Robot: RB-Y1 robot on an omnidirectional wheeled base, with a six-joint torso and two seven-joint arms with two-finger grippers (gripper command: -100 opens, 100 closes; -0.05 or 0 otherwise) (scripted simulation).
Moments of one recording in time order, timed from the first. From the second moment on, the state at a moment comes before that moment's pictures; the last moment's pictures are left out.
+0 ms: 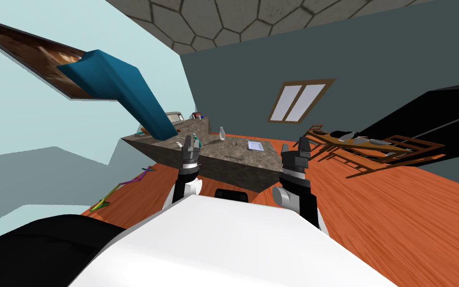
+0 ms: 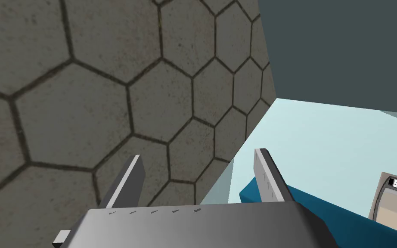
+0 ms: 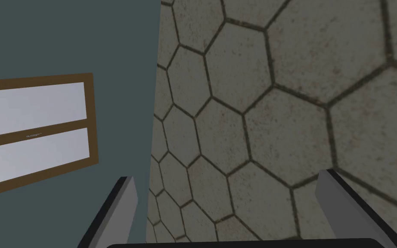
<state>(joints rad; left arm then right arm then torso) 0.53 -0.02 -0.06 -2.32 -0.07 -0.49 -0.06 0.49 0.02 -0.03 -2.37 -0.03 -0.37 0.16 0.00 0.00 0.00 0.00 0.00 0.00</state>
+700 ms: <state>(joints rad) 0.45 0.11 0.00 -2.30 -0.08 -0.35 -0.07 0.49 0.02 -0.03 -2.37 -0.03 -0.37 0.16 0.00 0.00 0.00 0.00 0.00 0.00</state>
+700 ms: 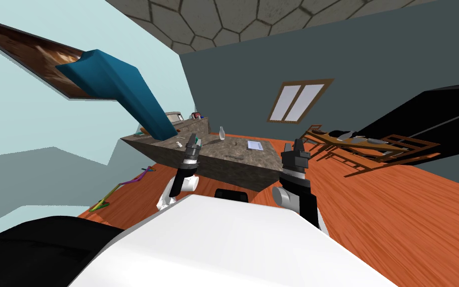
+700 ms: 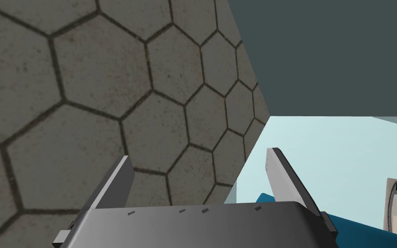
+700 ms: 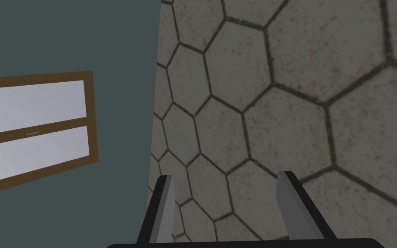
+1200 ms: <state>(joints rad) 0.40 0.15 0.04 -2.29 -0.09 -0.23 -0.07 0.49 0.02 -0.03 -2.37 -0.03 -0.37 0.16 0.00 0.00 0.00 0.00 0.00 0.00</state>
